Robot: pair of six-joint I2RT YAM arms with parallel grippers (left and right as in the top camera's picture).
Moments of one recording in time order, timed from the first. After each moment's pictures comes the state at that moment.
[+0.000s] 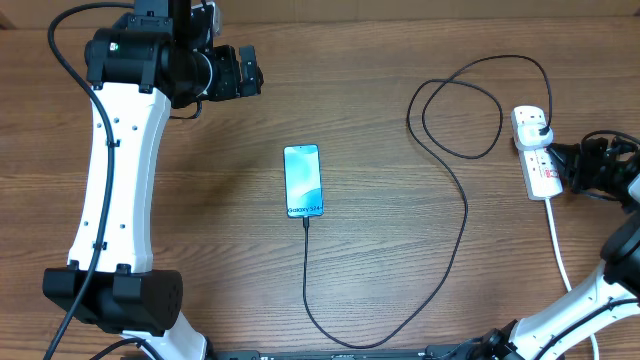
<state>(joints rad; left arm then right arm) -0.10 1.83 2.06 -1.29 0.23 -0.25 -0.72 2.13 1.28 -0.34 -0.84 0.66</state>
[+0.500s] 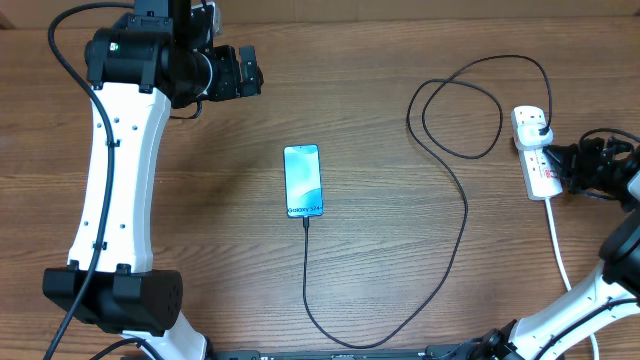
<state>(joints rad) -0.10 1.83 2.06 -1.29 0.23 -0.25 -0.71 2.13 1.30 -0.41 -0.84 0.64</state>
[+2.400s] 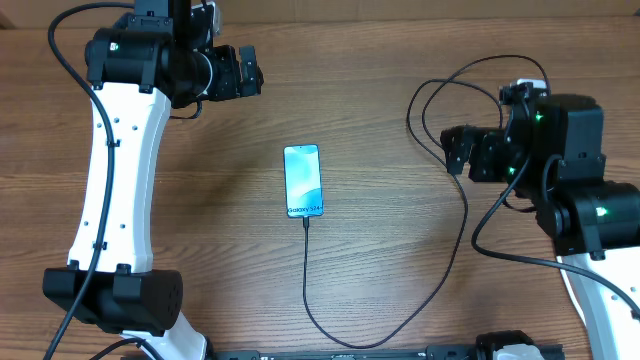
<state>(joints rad) -0.10 1.83 2.06 -1.29 0.23 -0.25 0.11 1.15 1.30 -0.98 -0.12 0.18</state>
